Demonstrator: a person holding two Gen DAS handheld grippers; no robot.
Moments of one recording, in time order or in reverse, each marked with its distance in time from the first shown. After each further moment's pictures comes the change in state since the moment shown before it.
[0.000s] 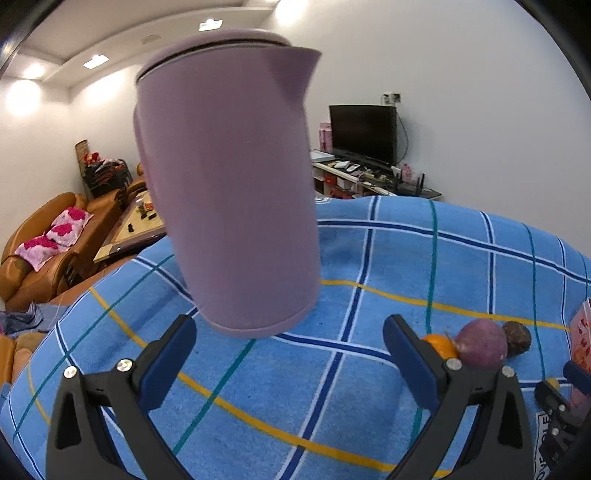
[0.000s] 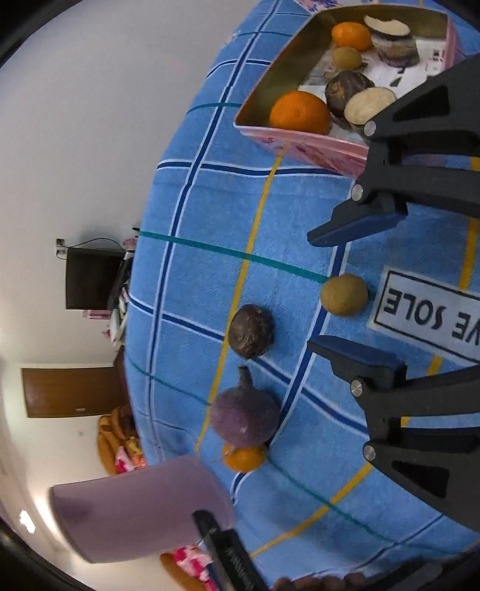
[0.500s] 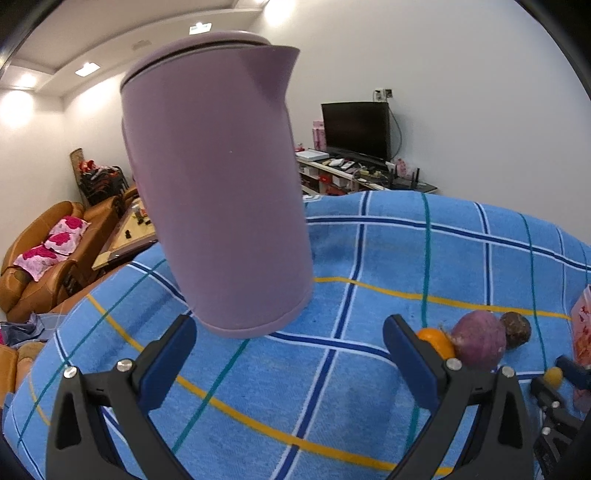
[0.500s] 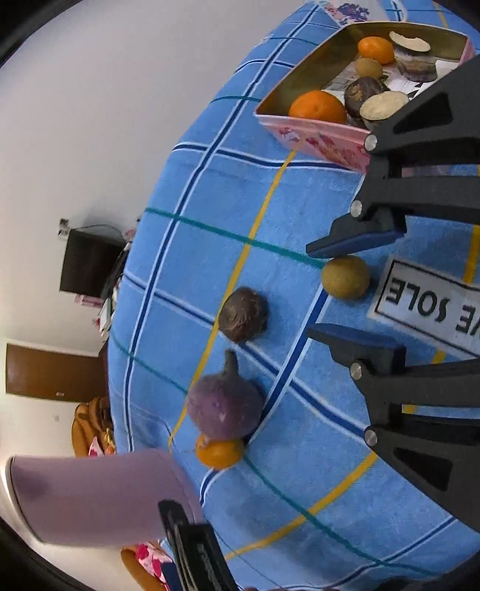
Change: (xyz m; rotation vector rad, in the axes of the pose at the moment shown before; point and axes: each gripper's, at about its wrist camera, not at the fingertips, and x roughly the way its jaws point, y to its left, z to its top) left arm 0.000 -0.006 0.001 0.031 0.009 -0.011; right arm 0.007 0.014 0.002 -0.100 0.037 -0.033
